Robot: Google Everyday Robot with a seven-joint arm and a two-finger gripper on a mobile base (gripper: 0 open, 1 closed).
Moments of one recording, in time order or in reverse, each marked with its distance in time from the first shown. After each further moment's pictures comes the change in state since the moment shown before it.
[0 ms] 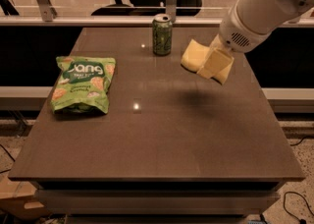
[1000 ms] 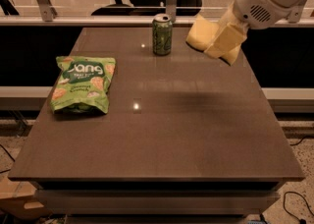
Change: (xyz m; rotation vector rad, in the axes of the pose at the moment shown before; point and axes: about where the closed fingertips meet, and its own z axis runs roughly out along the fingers) arm -0.017 -0.018 -0.053 0.044 -0.087 -0.032
